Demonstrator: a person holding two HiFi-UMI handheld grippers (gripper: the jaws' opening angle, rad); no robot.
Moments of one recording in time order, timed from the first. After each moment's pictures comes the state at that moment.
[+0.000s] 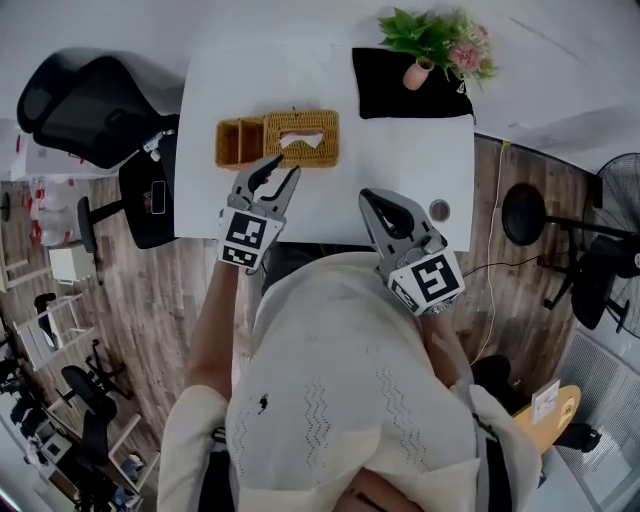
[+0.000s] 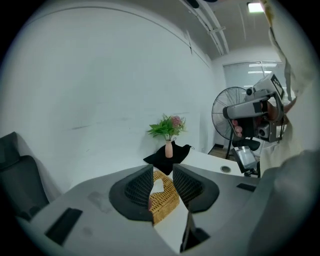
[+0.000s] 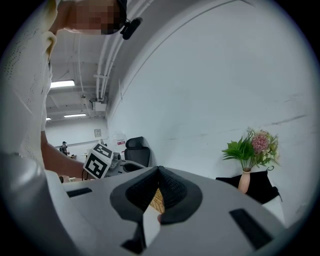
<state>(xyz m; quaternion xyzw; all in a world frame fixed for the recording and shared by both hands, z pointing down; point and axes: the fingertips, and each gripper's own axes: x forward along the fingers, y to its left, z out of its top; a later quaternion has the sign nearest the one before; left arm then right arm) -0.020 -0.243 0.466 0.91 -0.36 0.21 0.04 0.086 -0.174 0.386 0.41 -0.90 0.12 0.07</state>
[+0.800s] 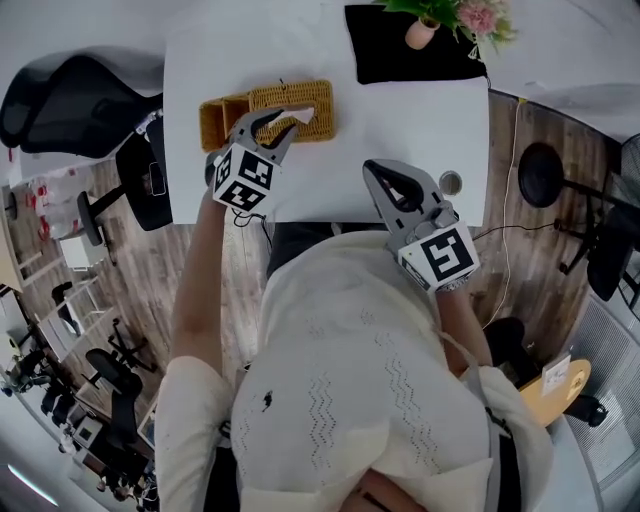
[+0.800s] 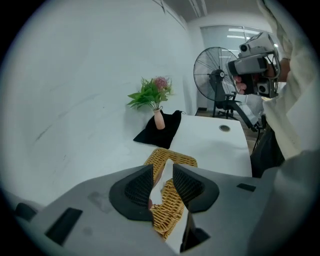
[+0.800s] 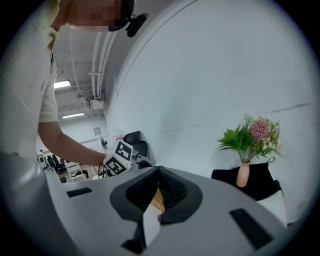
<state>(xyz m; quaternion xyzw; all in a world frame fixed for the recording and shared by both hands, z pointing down) -0.002 -0.302 0.553 0.88 -0.24 0.41 0.00 0.107 -0.207 0.419 0.40 -0.90 0.16 0.10</state>
